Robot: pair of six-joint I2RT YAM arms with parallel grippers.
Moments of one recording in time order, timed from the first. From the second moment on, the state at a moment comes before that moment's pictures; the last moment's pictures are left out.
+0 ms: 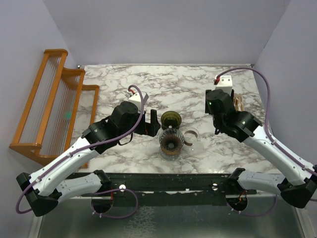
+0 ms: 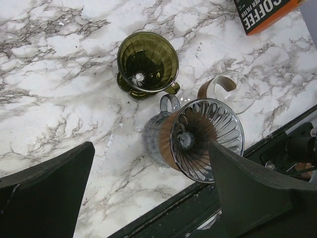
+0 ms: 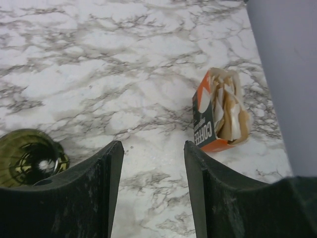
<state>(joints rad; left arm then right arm) -0.85 0.99 1.08 -0.63 -0.14 -0.45 0.80 1.09 1.19 -0.68 0.86 0.30</state>
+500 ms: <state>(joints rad) -0.85 0.93 1.08 -0.67 -0.15 -0.41 0.36 1.31 1.28 -0.63 0.64 0.16</state>
